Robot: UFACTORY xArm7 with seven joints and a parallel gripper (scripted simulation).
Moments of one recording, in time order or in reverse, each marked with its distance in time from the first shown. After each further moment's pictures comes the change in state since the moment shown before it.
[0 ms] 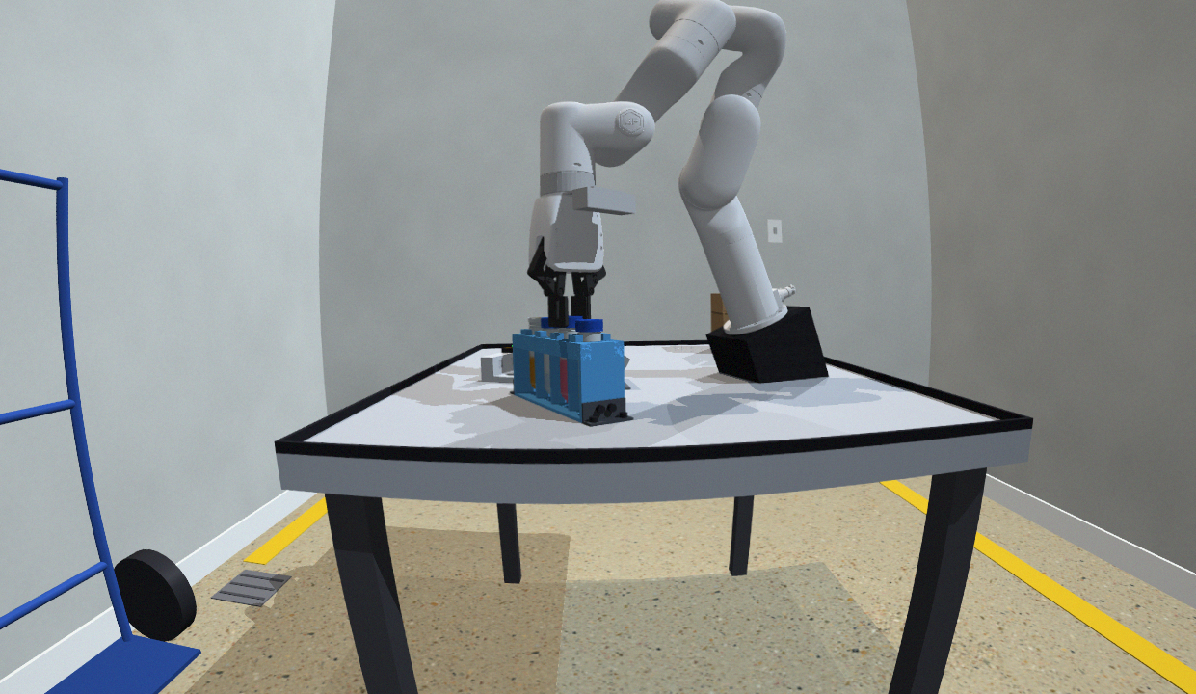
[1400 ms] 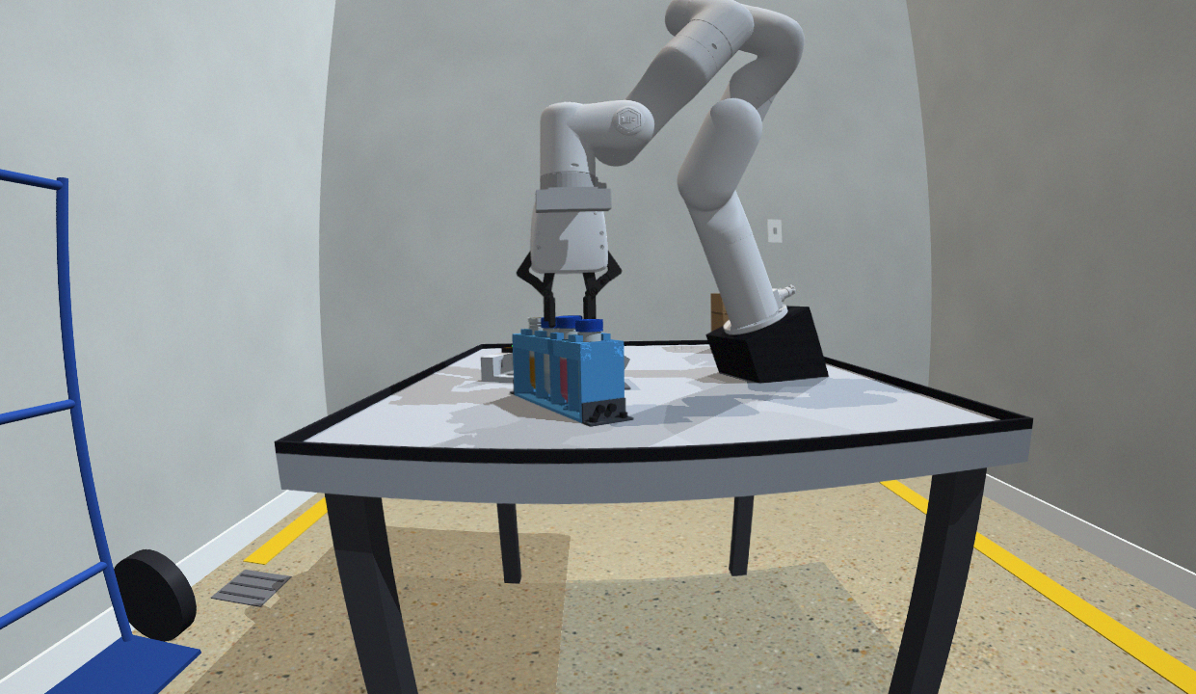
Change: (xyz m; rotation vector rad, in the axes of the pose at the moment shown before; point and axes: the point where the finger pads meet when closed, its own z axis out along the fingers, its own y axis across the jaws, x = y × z) arm 0.000 0.000 0.001 0.001 -0.003 0.679
